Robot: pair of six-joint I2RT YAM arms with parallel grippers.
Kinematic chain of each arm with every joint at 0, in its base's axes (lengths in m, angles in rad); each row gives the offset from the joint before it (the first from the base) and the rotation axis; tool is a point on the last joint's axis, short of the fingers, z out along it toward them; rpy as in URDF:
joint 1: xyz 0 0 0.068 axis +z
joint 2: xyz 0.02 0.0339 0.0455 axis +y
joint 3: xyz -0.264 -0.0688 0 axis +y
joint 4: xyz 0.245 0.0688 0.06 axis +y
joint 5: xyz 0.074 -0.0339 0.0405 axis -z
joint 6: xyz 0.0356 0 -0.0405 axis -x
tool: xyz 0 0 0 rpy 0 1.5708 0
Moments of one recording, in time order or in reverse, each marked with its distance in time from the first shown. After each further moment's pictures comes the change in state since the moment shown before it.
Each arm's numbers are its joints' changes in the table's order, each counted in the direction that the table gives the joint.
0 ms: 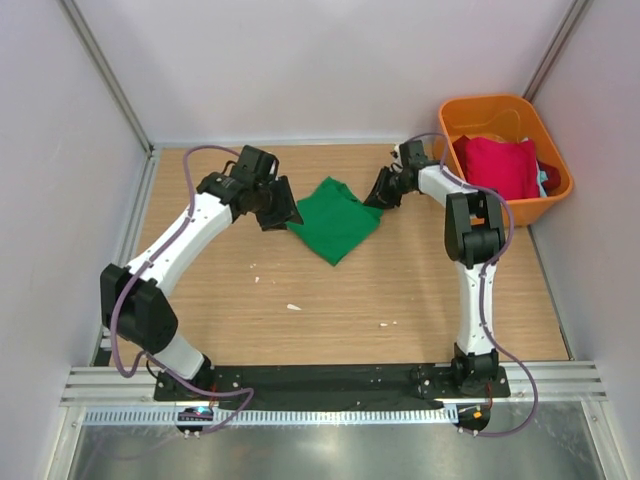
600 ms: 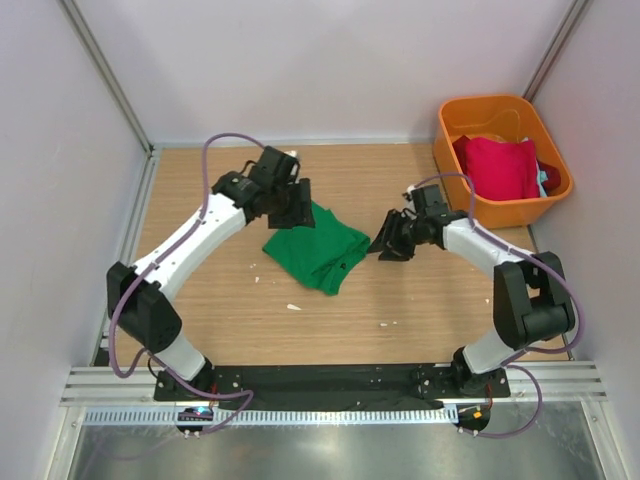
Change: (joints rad) left arm -0.099 0.000 -0.069 0.056 -0.092 -0.135; right arm 0.133 -0.775 0.868 -0.076 0.027 -0.140
